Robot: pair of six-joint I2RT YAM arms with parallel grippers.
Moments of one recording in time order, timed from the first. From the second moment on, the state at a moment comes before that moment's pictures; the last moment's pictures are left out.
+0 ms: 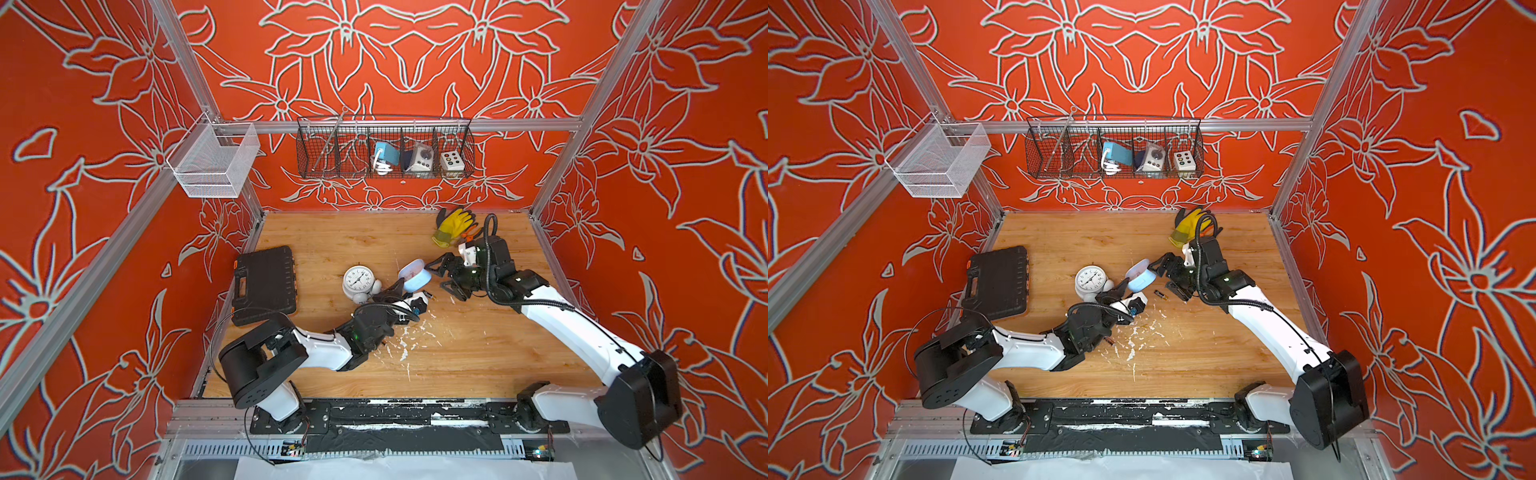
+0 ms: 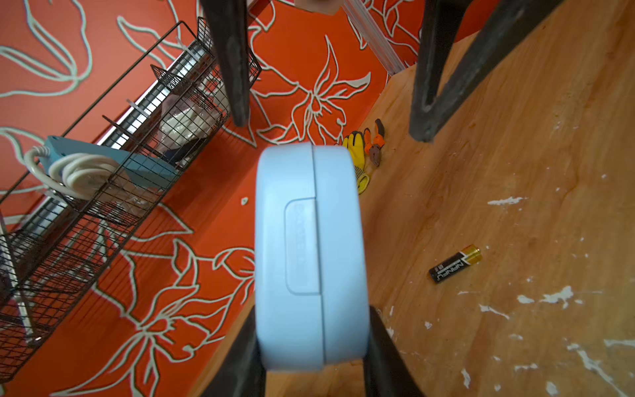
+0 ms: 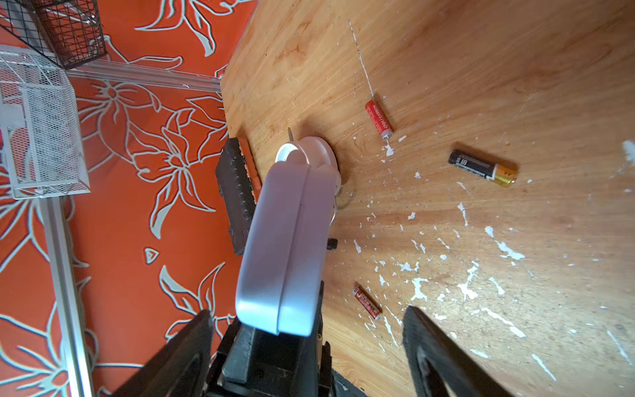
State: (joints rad) left arm -0.89 1.56 0.49 1.01 -0.39 0.80; right arm 0.46 1.29 1.00 -0.40 -0.48 1.06
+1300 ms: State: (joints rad) left arm -0.93 1.58 0.48 1.04 -0.42 0.69; right arm 0.36 1.45 1.03 -0.27 -0.62 1.10
